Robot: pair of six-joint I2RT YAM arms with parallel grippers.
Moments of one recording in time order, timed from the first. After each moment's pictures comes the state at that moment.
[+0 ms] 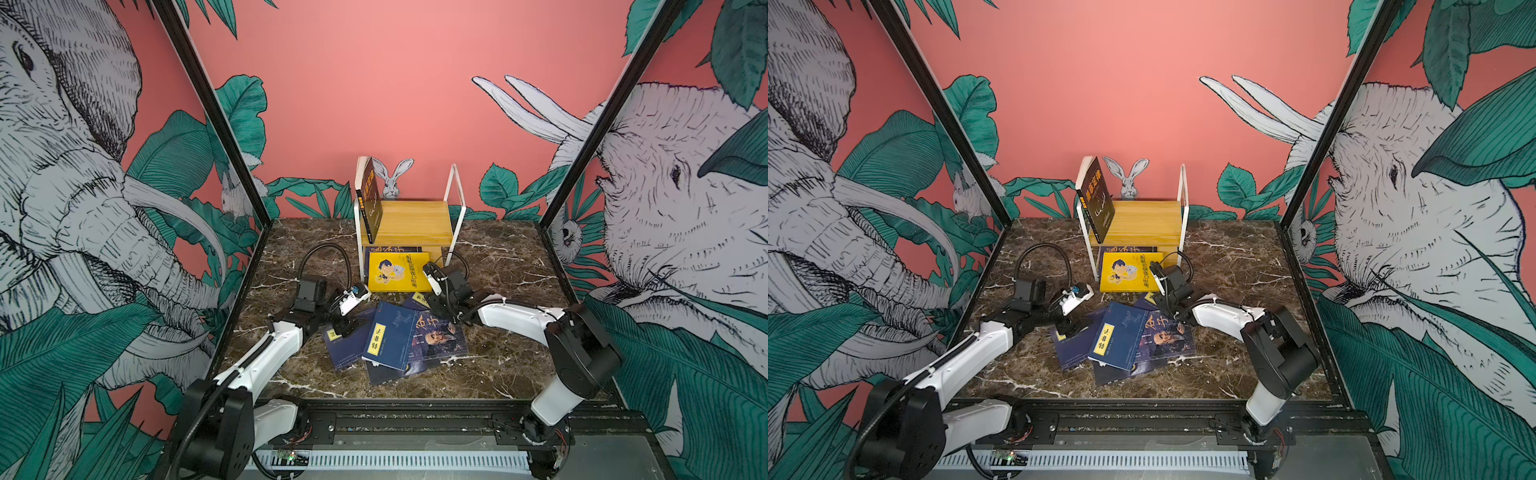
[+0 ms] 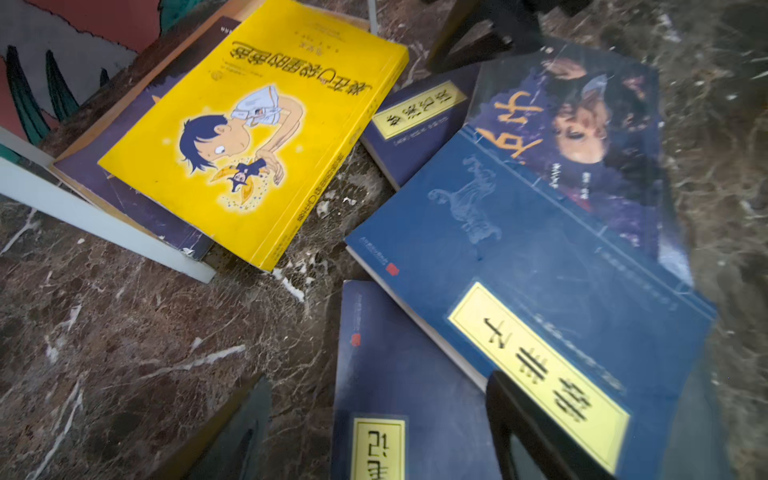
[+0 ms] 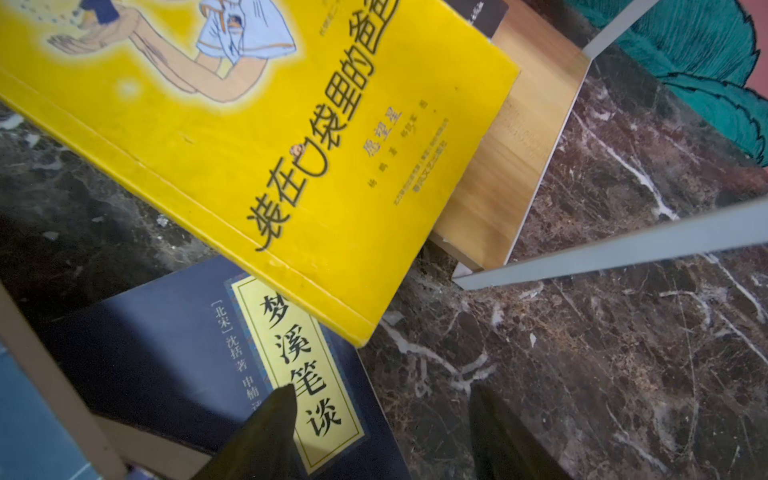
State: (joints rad) left arm -0.27 1.22 0.64 -0.25 0.54 0.69; right arm 0.64 1.66 0.94 -0.11 0.22 -0.10
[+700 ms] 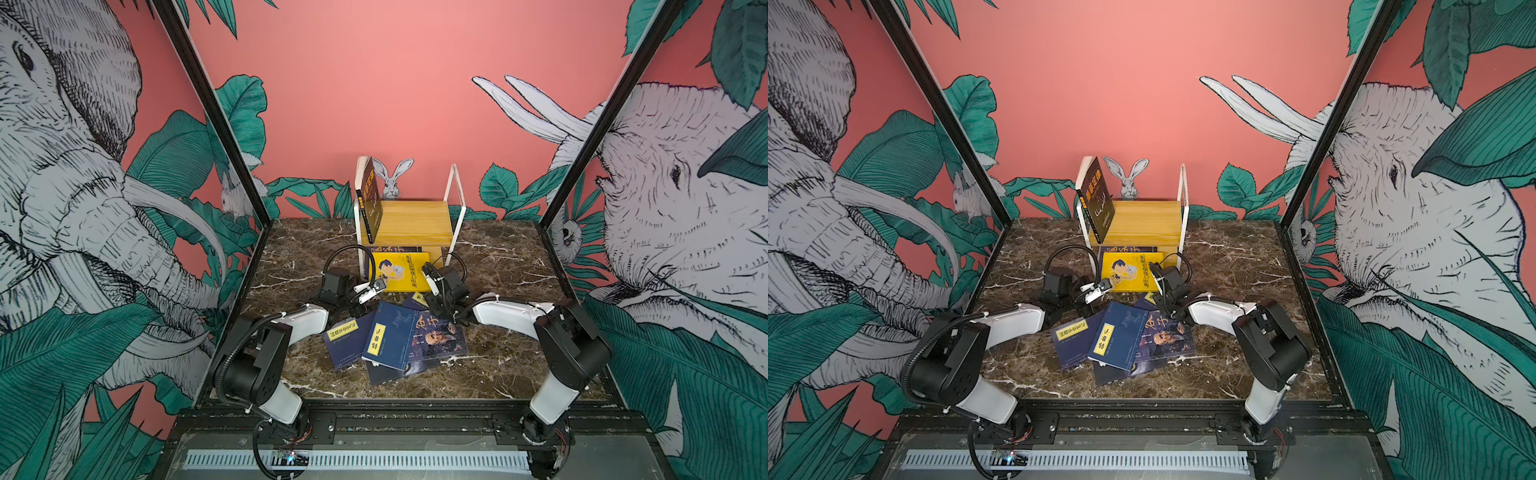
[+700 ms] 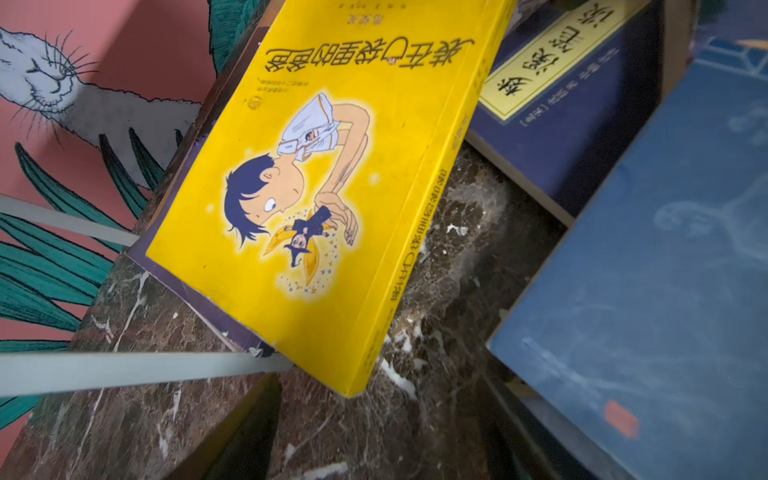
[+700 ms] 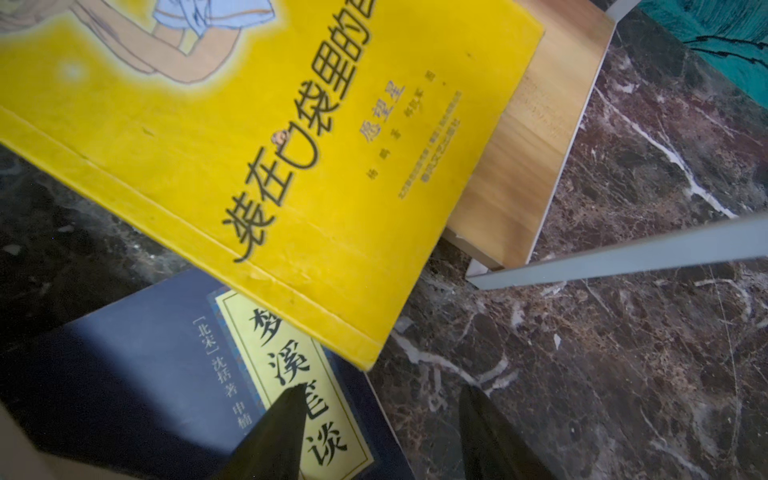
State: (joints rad) left arm -0.38 1.57 0.70 0.21 0.29 0.83; right arm 0.64 1.72 0.97 -0.09 0.22 -0.06
